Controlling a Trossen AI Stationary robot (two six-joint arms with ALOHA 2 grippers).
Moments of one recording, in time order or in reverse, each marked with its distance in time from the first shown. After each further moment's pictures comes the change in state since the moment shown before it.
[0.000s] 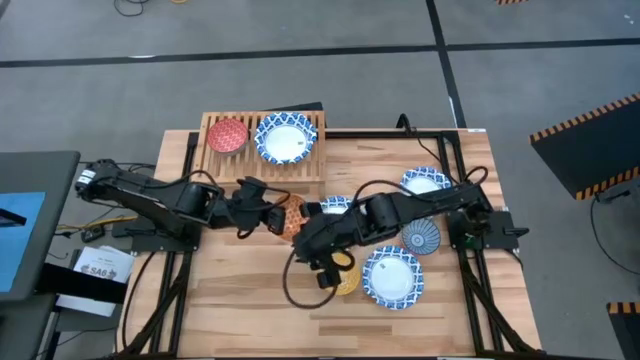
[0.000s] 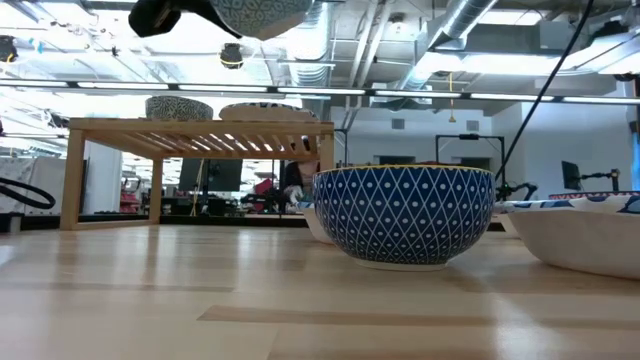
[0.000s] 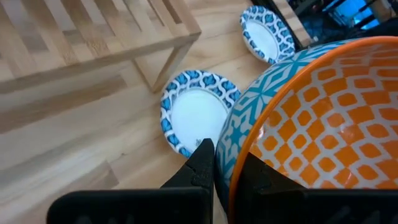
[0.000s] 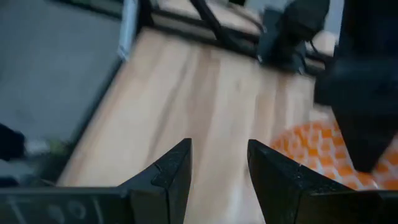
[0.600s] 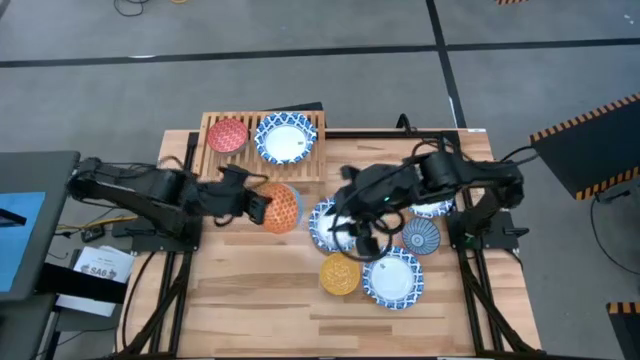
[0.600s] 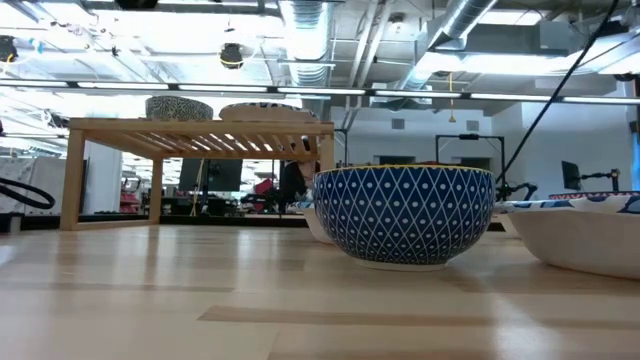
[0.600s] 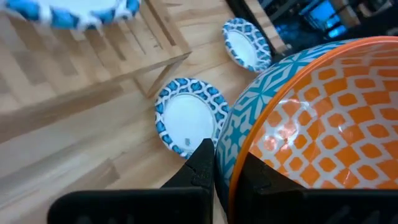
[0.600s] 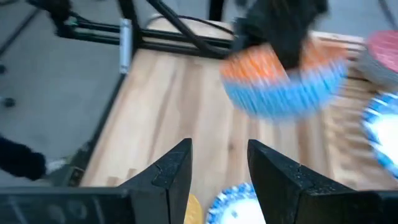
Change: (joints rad) left arm 0.022 -0.140 0.080 -0.132 0.060 0.031; right arm -0.058 -0.264 -0.043 -0.184 0.003 0.070
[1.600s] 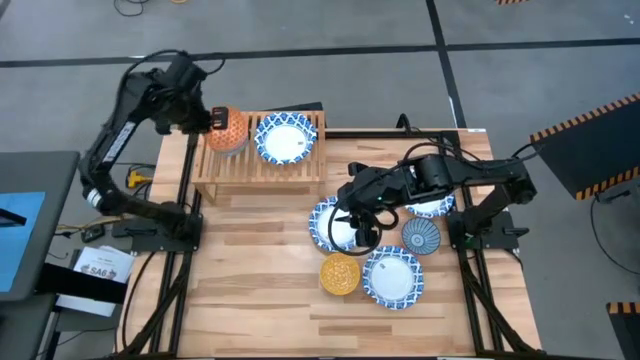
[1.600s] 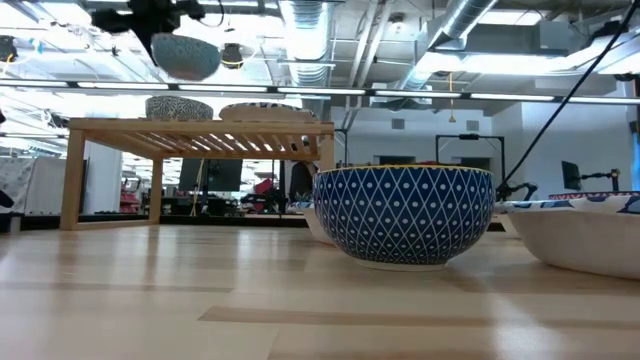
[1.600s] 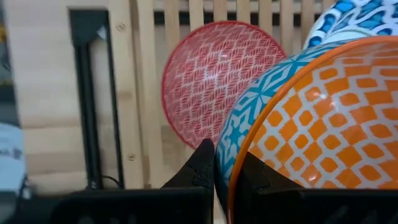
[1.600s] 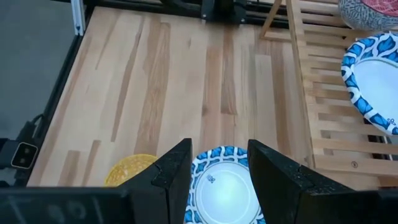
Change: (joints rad) left arm 1.188 0.247 0.510 -0.764 0.475 0.517; right arm -0.058 -0.099 -0.283 0.071 0.054 -0.004
